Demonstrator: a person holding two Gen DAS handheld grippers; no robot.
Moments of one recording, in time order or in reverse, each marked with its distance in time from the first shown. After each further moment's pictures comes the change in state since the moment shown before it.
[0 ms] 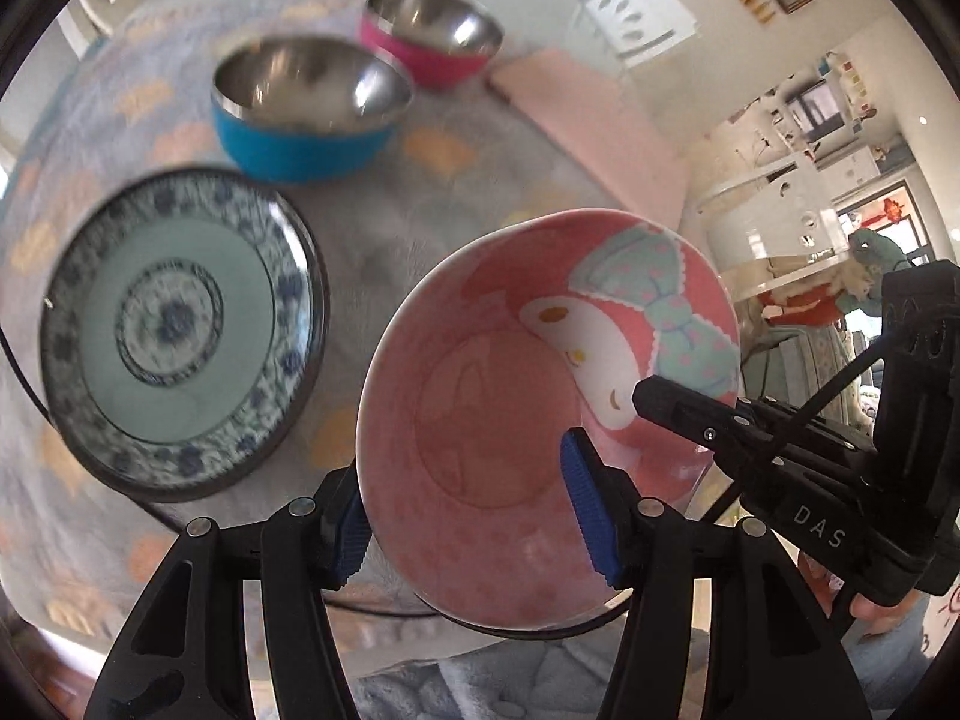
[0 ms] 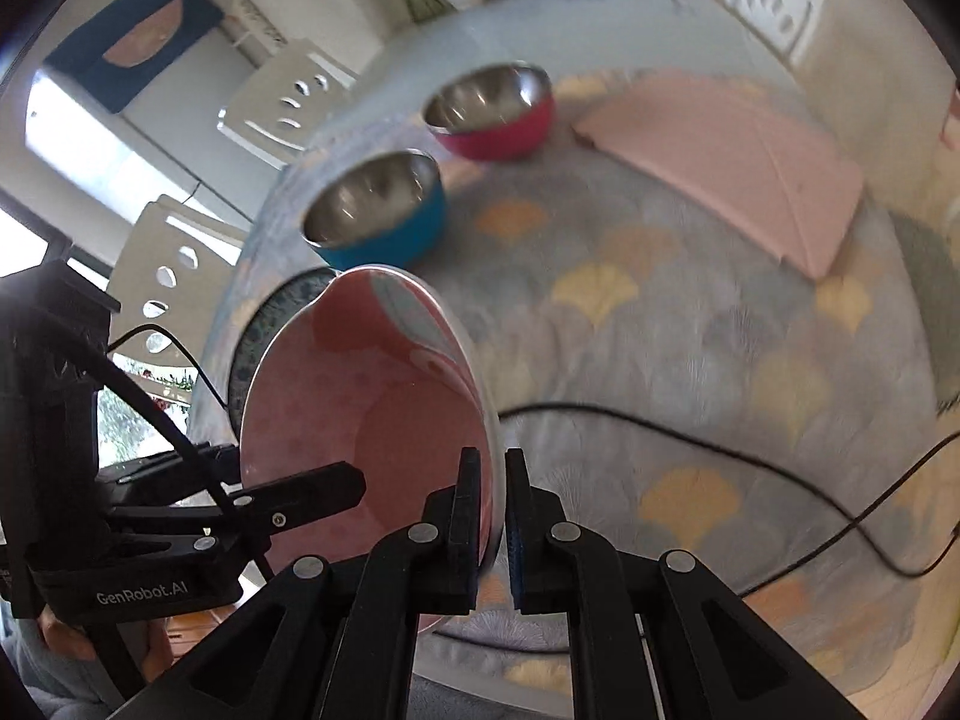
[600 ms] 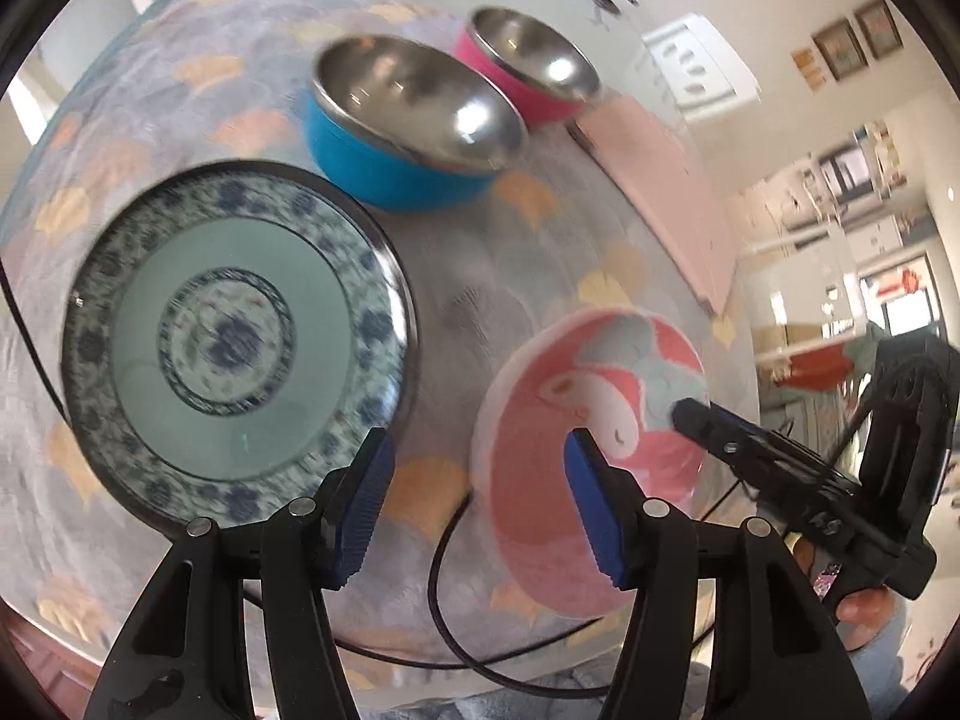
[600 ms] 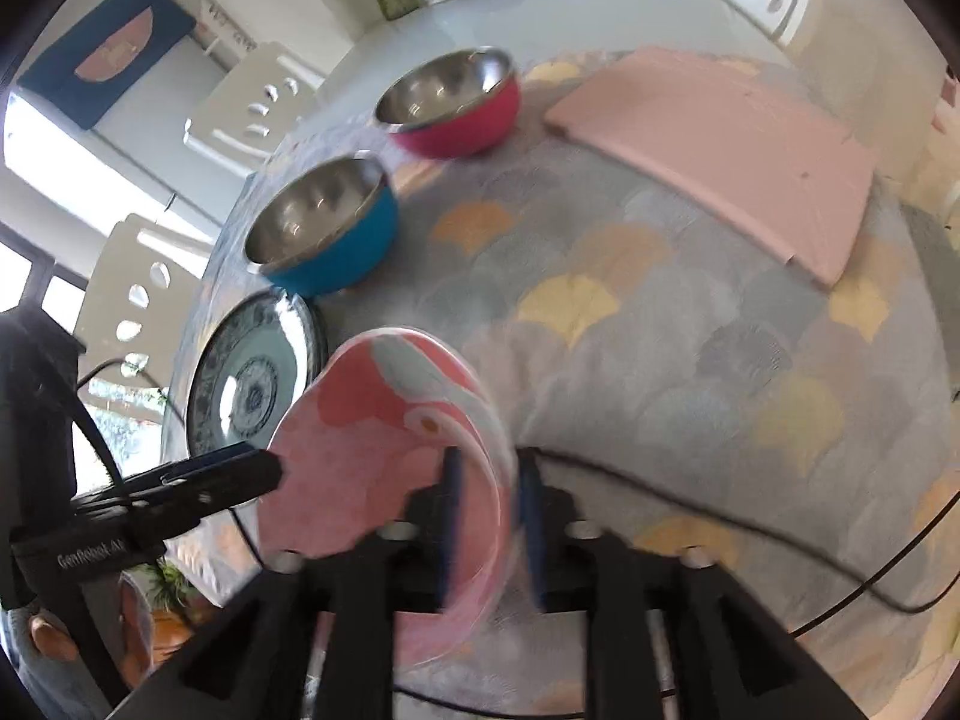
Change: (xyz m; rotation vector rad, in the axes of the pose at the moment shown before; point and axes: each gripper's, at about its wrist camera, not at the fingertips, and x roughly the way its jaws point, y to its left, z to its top) left arm -0.011 0.043 0.014 -0.146 -0.079 0.013; right arm 0.027 -0.023 0.028 0.040 -0.012 -0.010
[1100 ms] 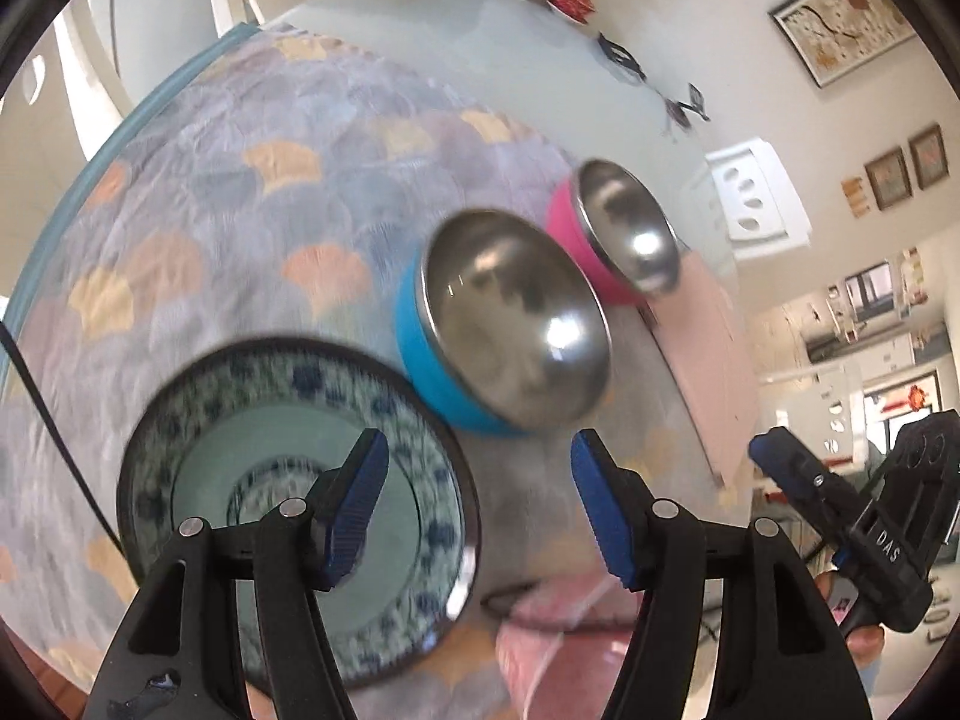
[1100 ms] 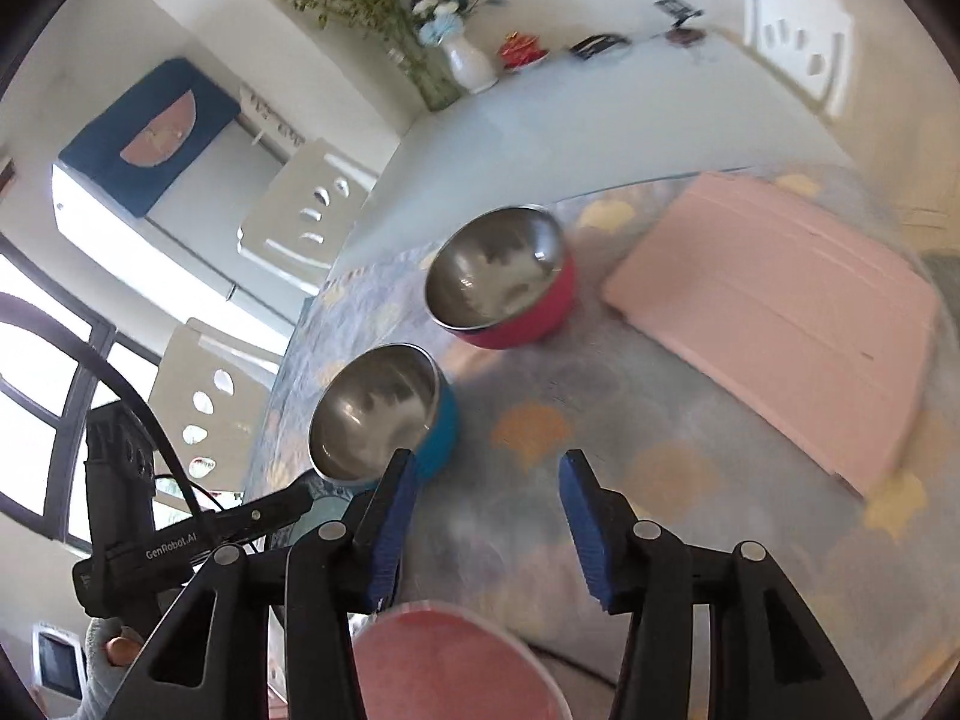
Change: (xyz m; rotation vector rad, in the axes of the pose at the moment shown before) left arm -0.006 0.039 0.086 -0.186 -0.154 0.031; right arm -0.005 0.002 0.103 -0.005 -0.144 0.178
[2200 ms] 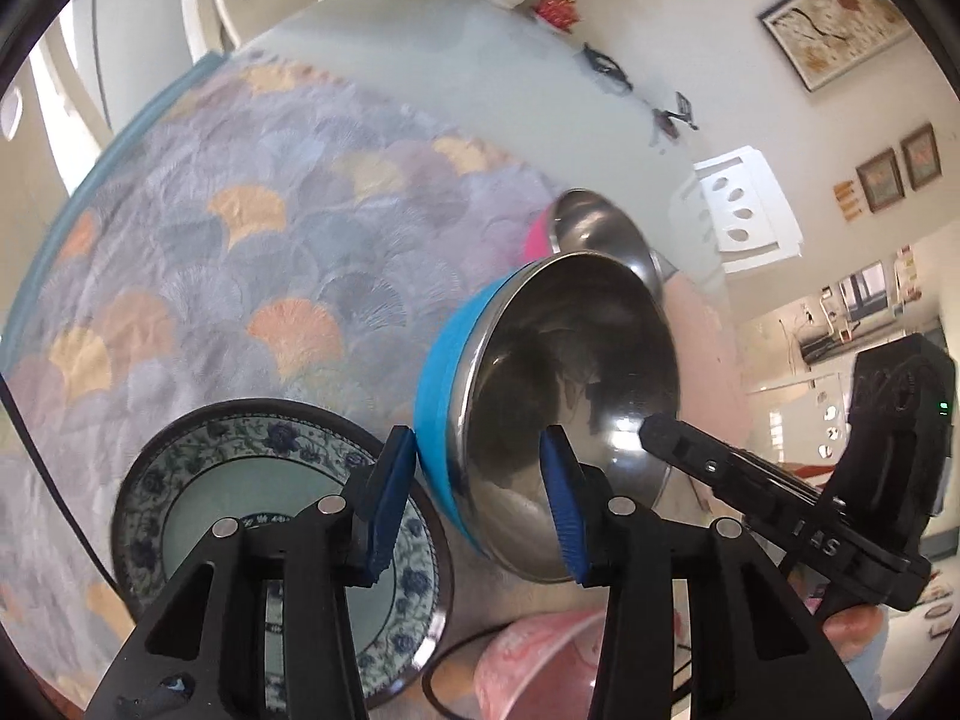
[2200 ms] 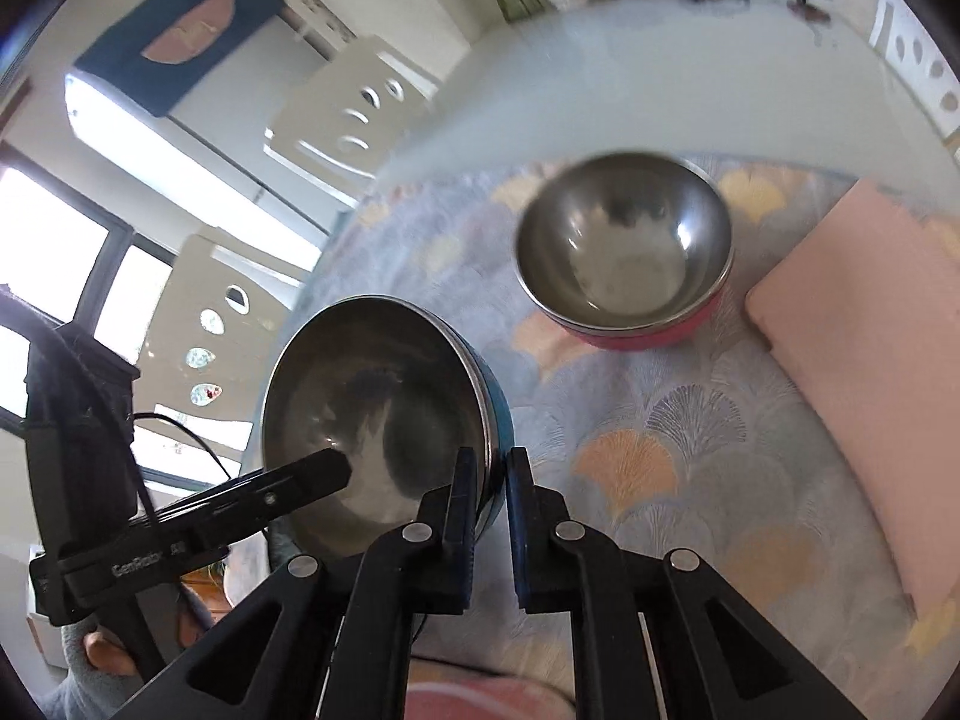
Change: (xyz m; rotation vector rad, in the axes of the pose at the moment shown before) left arm -0.005 -0.016 0.014 0.037 -0.025 -0.024; right arm 0.072 0.047 0.033 -0.150 0.188 0.053
